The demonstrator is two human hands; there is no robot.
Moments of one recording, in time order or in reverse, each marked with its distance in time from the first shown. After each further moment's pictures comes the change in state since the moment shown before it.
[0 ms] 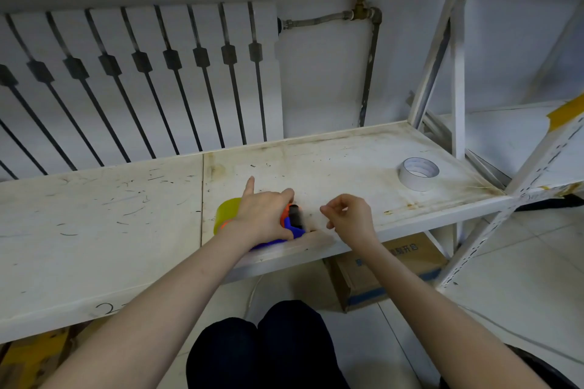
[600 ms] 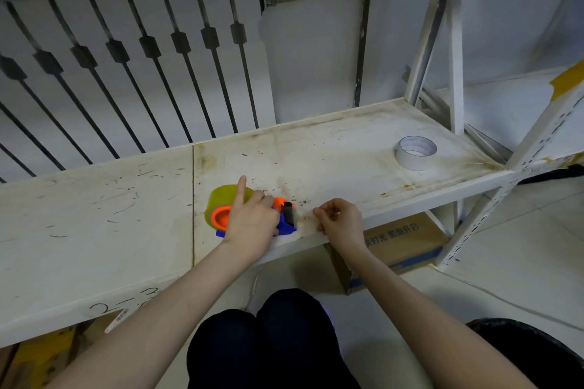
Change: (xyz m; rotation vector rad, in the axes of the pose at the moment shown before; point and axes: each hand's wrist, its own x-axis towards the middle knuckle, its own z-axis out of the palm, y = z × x) left_hand -0.017 0.011 0.031 0.393 0.084 0.018; right_hand -0.012 0.035 0.022 0.097 0.044 0.070
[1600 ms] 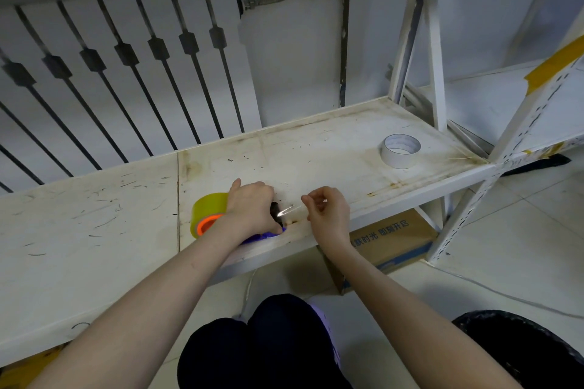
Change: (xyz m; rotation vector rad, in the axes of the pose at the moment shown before) left_hand 0.050 -0.001 -0.020 -0.304 -0.191 -0.075; right_hand 0.008 -0.013 0.002 0.045 0.161 -0.098
